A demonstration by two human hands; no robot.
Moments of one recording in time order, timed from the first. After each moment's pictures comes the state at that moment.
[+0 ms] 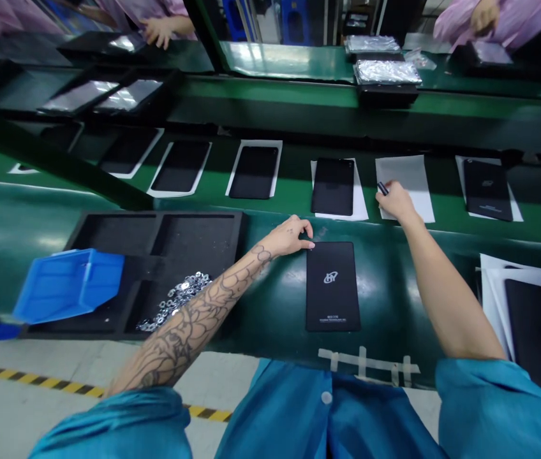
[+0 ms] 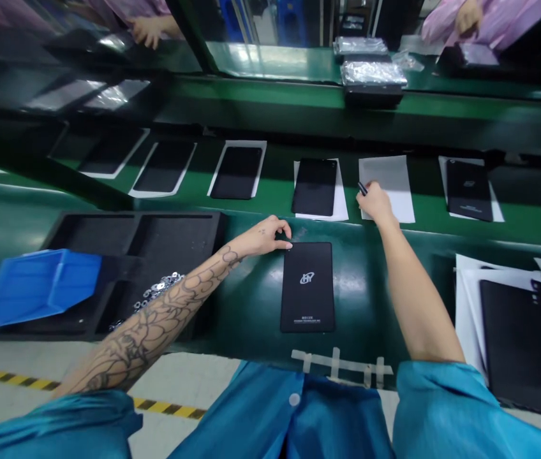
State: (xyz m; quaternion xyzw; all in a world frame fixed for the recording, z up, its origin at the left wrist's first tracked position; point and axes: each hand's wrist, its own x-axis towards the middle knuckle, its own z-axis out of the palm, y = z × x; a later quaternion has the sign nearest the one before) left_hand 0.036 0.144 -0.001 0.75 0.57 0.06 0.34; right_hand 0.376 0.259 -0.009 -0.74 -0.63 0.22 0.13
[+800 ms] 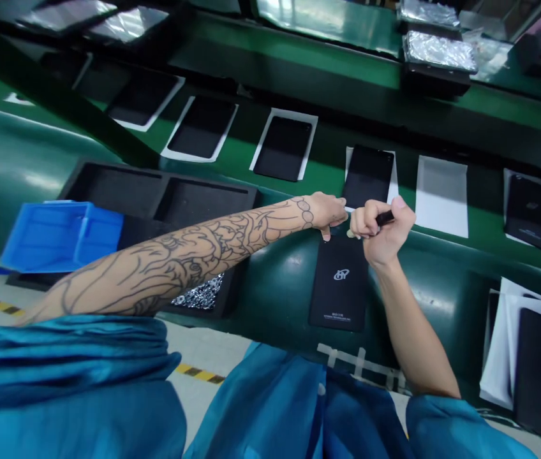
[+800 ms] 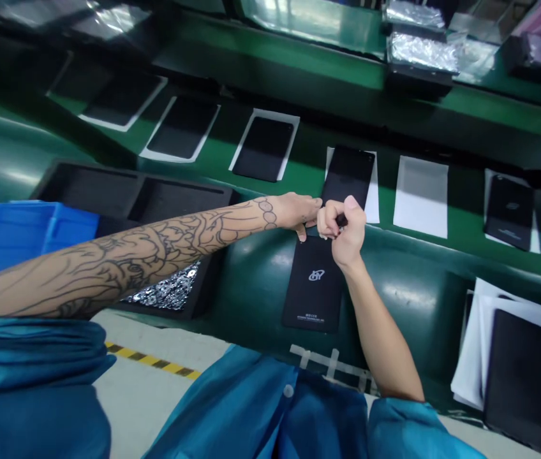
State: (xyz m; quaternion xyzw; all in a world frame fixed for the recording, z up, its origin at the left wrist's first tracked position) left_hand 0.069 0.210 0.005 0.84 0.43 -0.06 0.32; right_hand 0.233 0.133 0.058 -0.32 -0.54 0.59 0.51
